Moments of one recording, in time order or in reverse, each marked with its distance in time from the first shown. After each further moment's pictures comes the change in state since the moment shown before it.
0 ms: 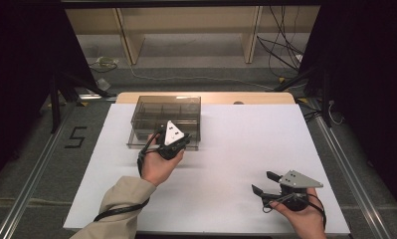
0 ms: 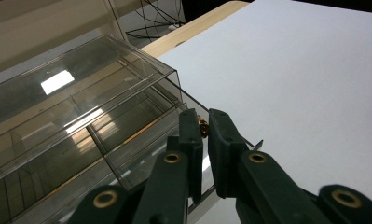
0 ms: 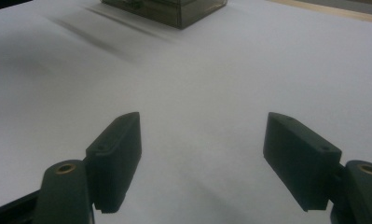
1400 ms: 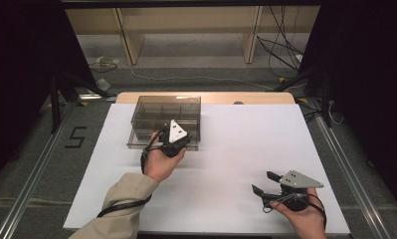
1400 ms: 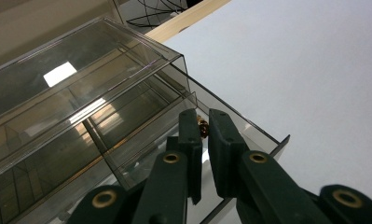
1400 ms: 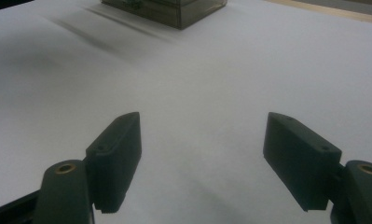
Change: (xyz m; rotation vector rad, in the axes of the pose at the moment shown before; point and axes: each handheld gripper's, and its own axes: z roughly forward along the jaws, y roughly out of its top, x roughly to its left) left arm 0.004 -0.003 0.016 0.048 0.010 0.022; right arm 0.000 0.000 -0.001 -0.002 -0.001 -0.001
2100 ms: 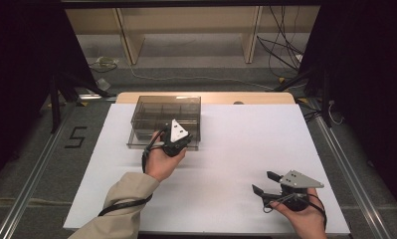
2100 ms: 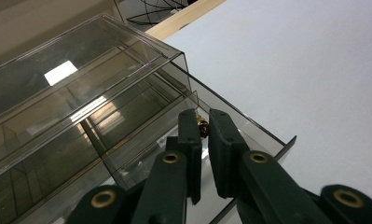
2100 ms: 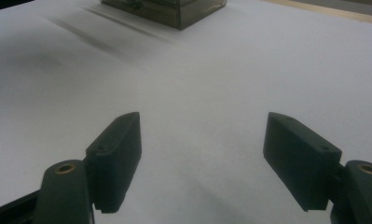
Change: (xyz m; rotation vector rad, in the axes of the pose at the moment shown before) left arm 0.000 0.000 0.004 0.010 0.005 0.009; right arm 0.000 0.000 0.000 -0.002 -0.002 -0.002
